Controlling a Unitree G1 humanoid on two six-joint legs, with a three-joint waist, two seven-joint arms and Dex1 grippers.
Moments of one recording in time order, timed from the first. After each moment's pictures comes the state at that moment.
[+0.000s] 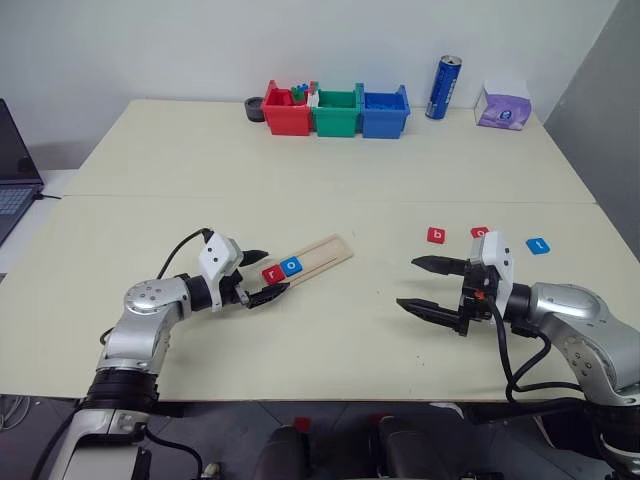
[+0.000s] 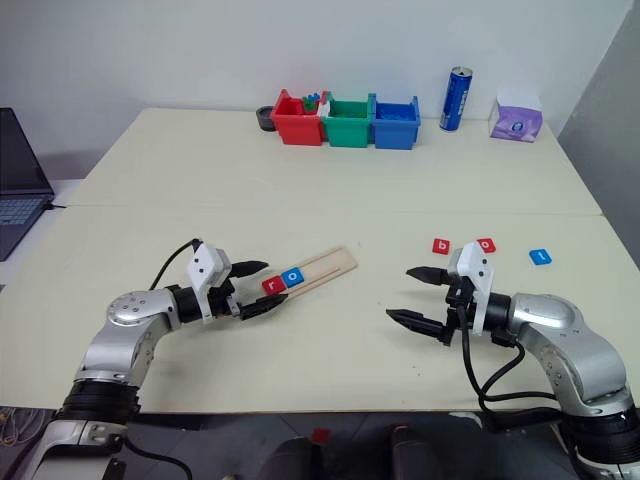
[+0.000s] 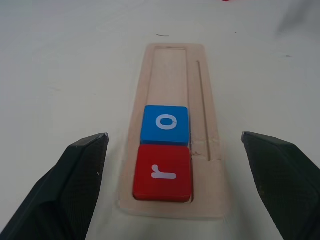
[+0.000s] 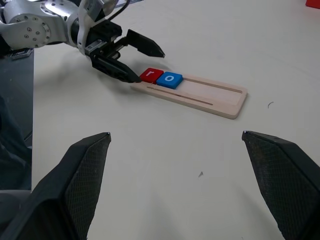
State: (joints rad) left arm -0.37 0.60 0.02 0.29 -0.28 0.13 -1.03; right arm -0.22 -0.67 -0.03 -0.40 0.57 0.61 0.91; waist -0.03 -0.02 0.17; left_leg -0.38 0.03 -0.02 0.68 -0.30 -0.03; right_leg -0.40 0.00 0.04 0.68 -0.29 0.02
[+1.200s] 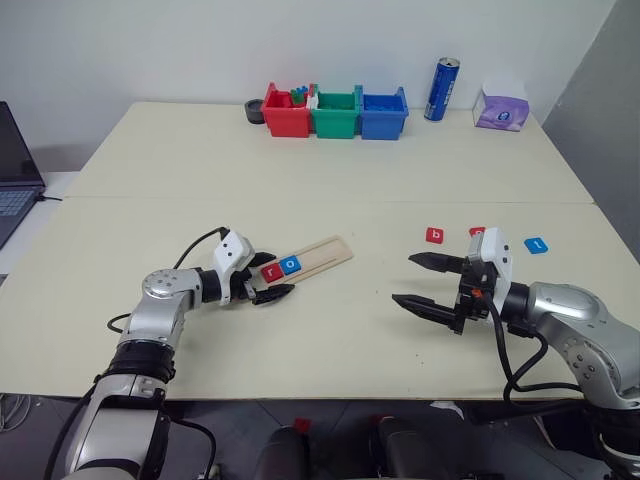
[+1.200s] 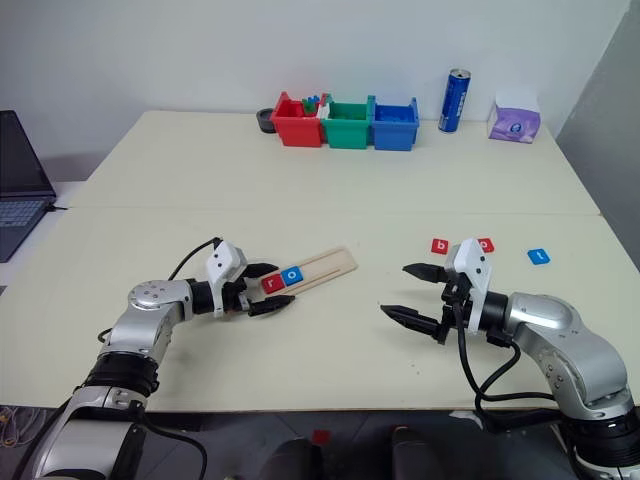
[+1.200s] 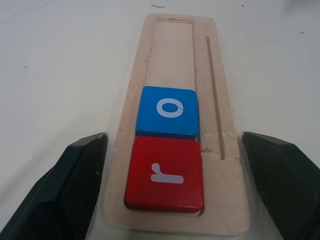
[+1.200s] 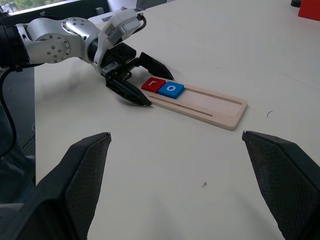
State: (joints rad) left arm -0.53 0.58 -0.04 0.56 -0.18 0.08 -1.14; right arm -0.22 -0.67 -0.03 -0.45 0.61 0.64 0.84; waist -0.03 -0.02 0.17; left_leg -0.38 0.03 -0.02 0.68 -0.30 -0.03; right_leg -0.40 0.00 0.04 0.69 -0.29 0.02
